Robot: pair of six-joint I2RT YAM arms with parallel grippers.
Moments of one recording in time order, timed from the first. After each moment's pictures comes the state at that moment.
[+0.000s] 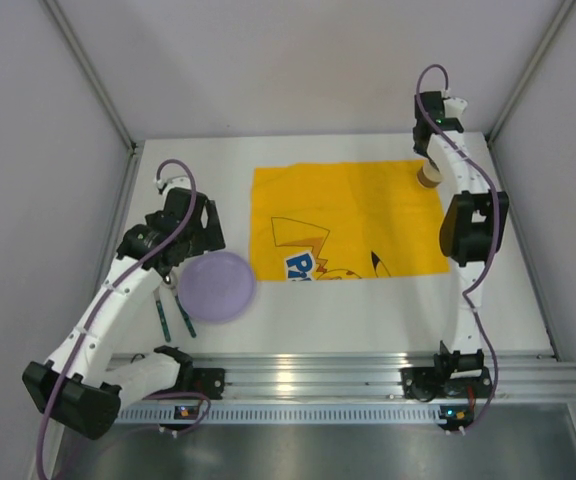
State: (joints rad) left arm -0.39 1.10 1.15 -0.94 -0.41 -0.50; right arm 0.08 2.30 2.19 -0.77 0.53 0.48
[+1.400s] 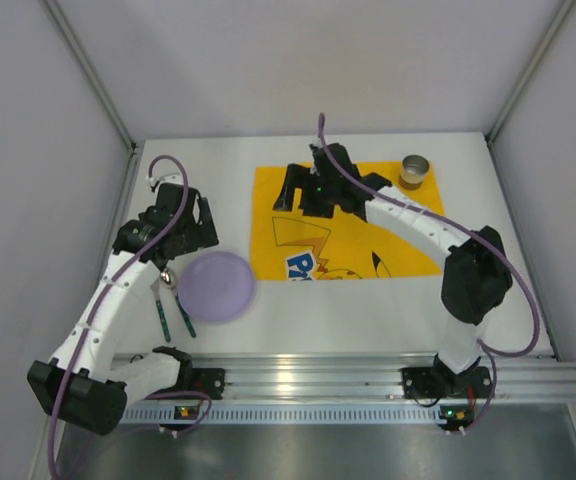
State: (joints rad) left arm -0.30 1.11 1.16 -0.95 -0.36 -0.47; right arm 0.64 1.79 1.56 -0.44 -0.12 0.69
